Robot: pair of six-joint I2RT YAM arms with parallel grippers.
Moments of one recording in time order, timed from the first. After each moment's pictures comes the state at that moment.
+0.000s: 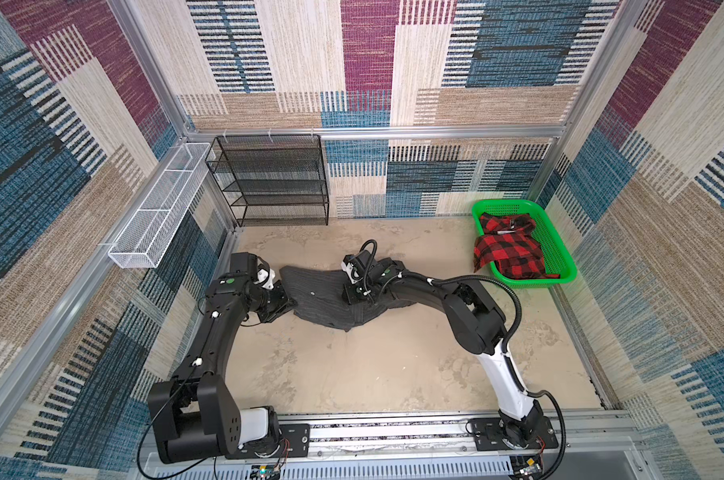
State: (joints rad) left arm 0.10 1.32 1.09 -0.93 0.50 -0.44; right arm 0.78 2.29 1.75 -0.36 -0.23 0.43
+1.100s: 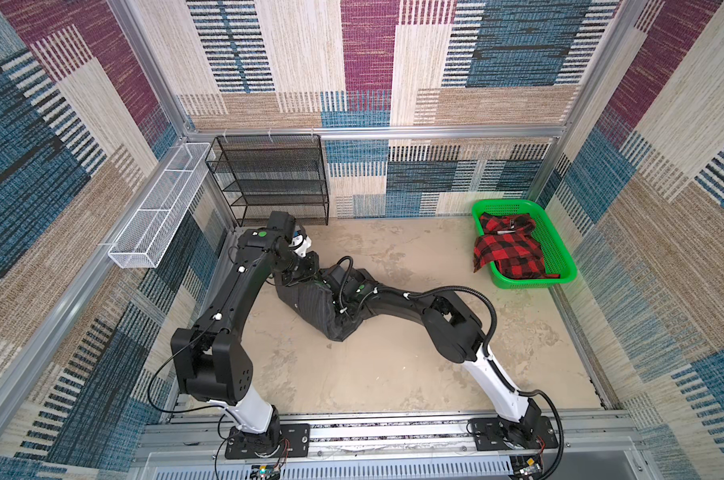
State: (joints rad) left arm -0.17 1.64 1.59 -1.16 0.41 -0.31; right arm 0.89 2.35 1.81 -0.29 -0.30 0.65
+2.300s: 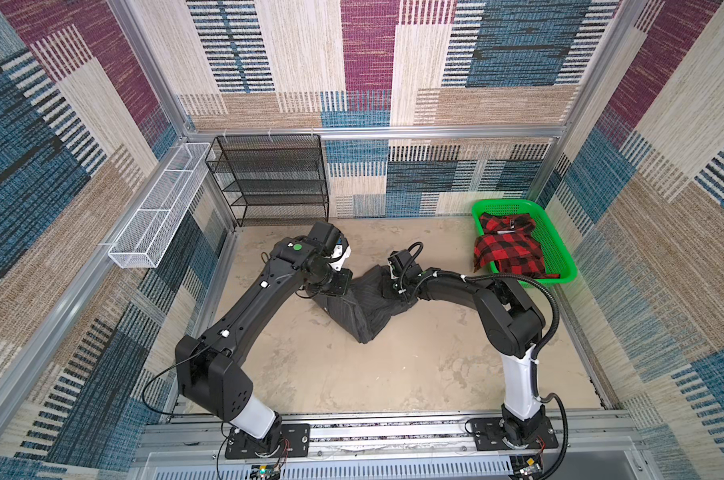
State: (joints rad) left arm -0.50 1.60 1.58 -1.16 0.19 -0.21; right arm 0.59 2.06 1.34 -0.21 -0.11 0.57
